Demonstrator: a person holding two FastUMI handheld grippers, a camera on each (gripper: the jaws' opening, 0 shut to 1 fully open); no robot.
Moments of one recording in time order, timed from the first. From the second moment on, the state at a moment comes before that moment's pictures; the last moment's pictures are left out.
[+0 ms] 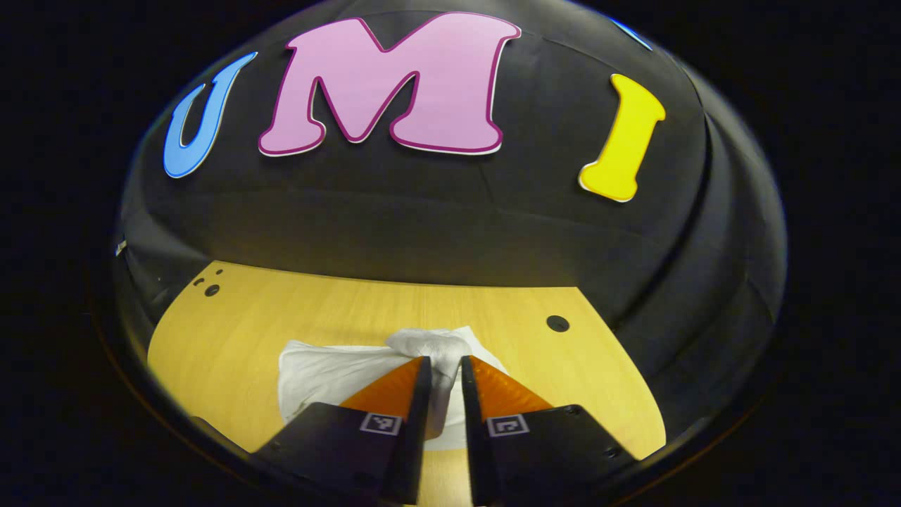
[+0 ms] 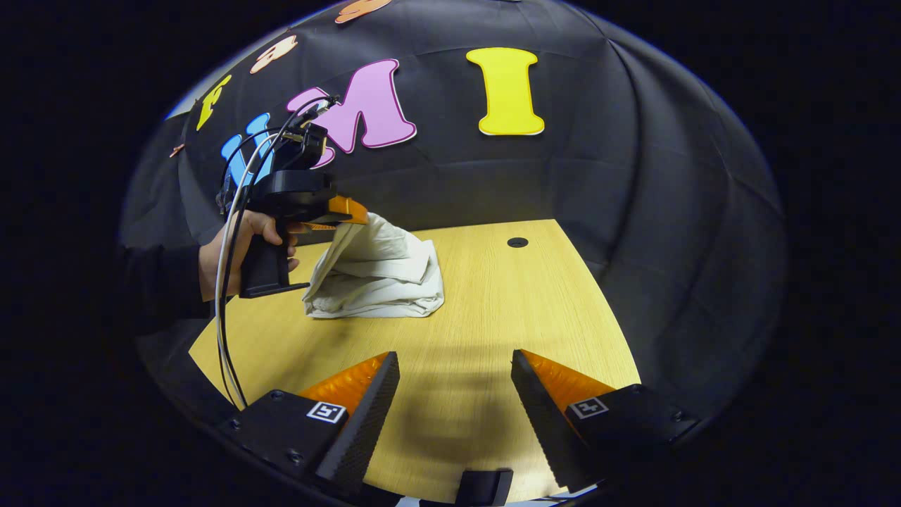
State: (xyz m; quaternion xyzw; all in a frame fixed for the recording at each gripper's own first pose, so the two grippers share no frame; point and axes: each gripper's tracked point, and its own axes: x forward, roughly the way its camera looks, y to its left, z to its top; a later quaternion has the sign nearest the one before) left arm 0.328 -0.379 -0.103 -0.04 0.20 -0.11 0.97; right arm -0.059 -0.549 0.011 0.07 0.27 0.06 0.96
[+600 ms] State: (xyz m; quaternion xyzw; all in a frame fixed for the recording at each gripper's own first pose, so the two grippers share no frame) left arm 0.208 -0.275 -0.081 0.04 0.14 -0.11 0.98; right arm -0.060 -0.501 0.036 0.07 0.25 0.05 0.96
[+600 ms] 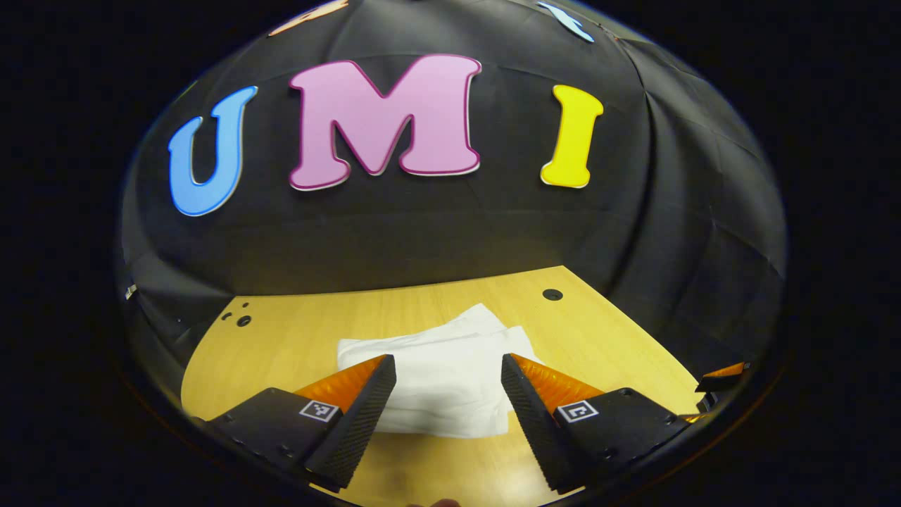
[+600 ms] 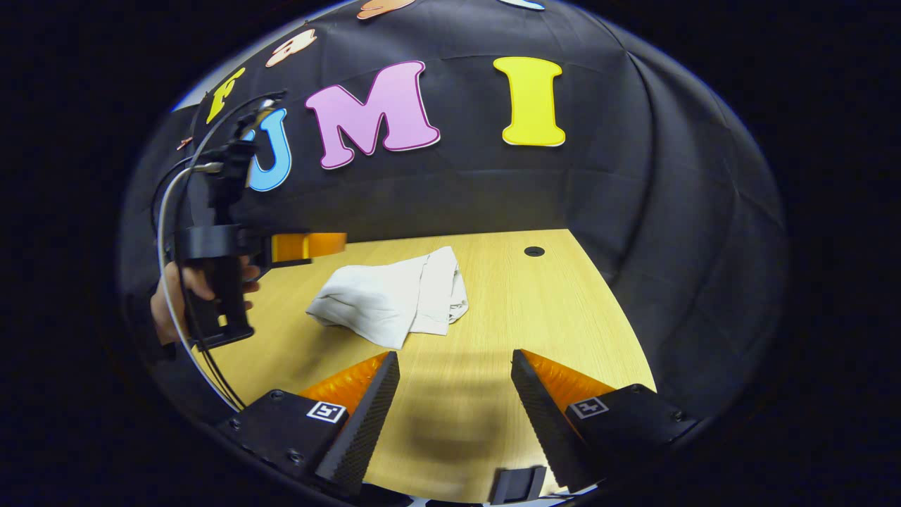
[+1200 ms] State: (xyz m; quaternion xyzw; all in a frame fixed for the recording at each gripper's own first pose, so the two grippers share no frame) left arm 0.061 -0.079 -0.025 0.00 0.04 -0.04 1.00; right arm -0.088 -0.401 0.113 0.07 0.17 0.04 0.98
